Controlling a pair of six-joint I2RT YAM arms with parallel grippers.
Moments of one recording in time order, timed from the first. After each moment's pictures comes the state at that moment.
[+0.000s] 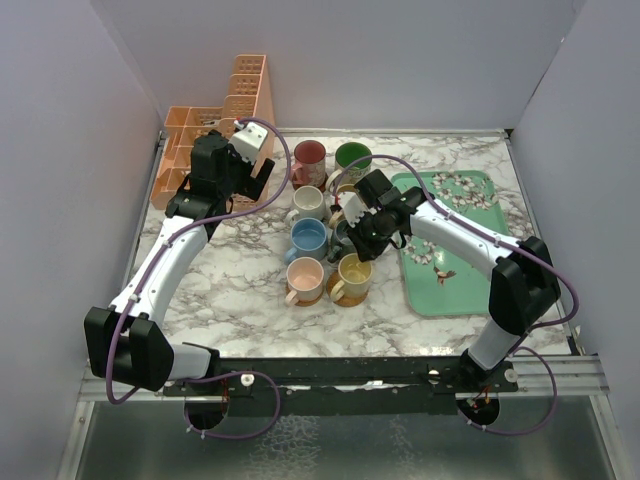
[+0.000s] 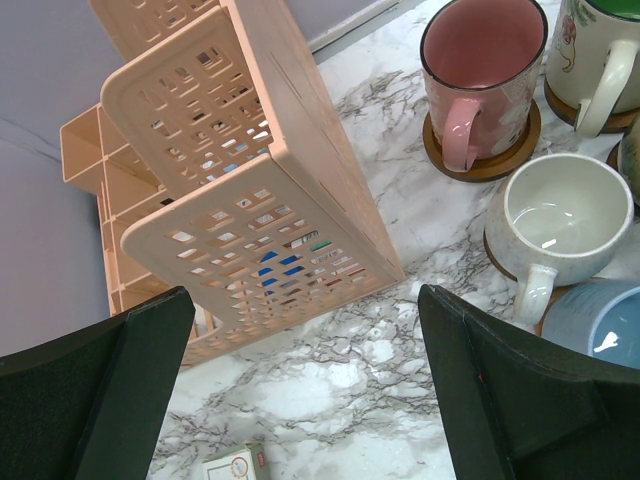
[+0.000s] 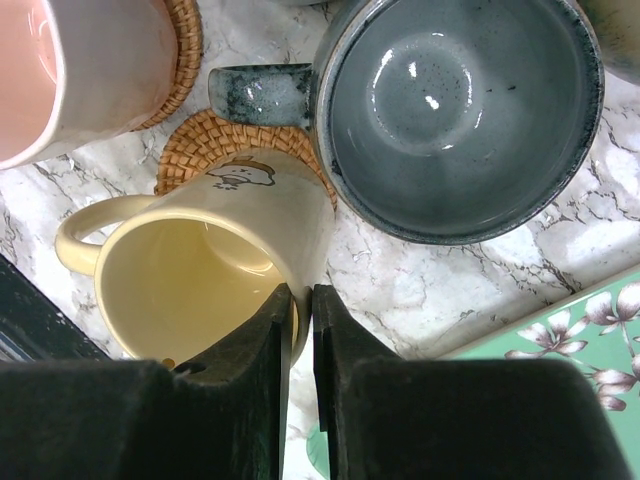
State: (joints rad) left arm -0.24 1.32 1.19 -0.25 -0.01 0.34; right arm 0.66 1.69 1.34 -0.80 -0.23 -0.23
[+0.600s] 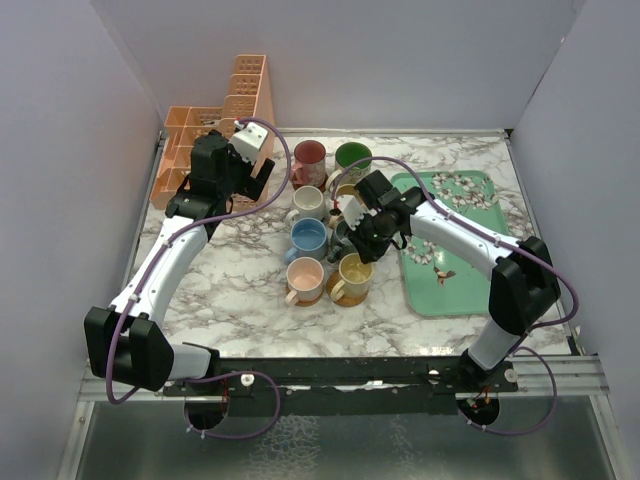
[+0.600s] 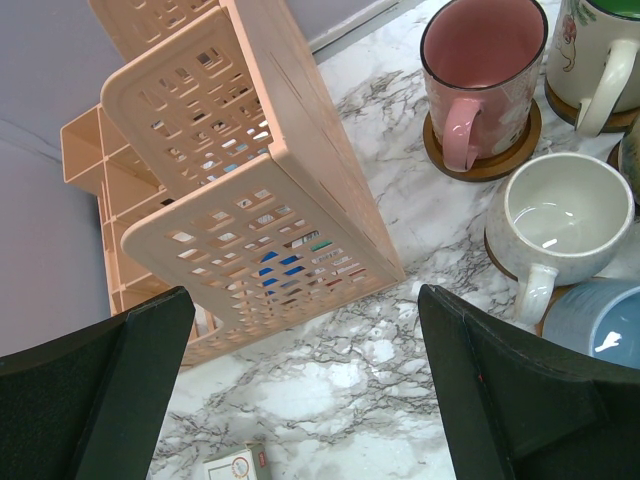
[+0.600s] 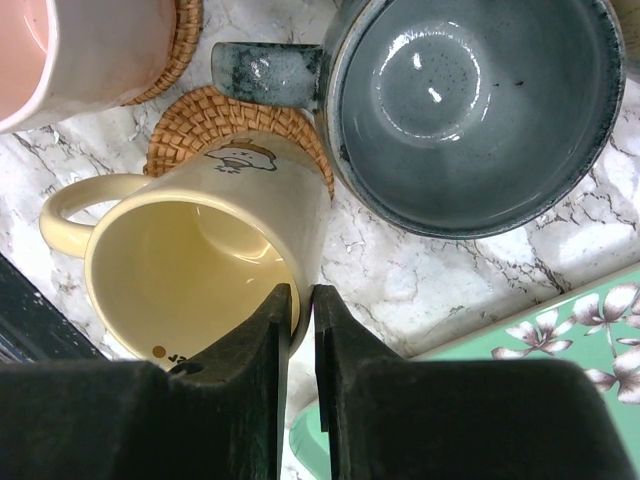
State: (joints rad) left arm -0.24 1.32 1.19 -0.25 -0.01 0.34; right arm 0.66 1.69 1.34 -0.82 -0.23 -0.31
